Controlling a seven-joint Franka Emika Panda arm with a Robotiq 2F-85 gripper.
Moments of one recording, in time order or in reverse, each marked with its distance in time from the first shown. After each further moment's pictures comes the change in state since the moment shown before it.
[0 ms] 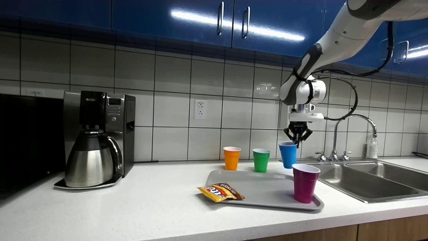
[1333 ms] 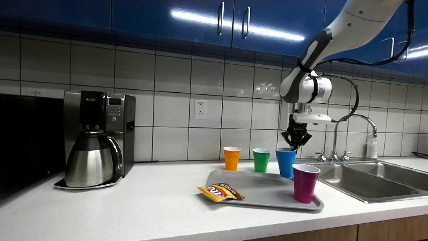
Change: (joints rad) arm 0.000 -0.183 0.074 -0.278 0.051 0.043 -0.242
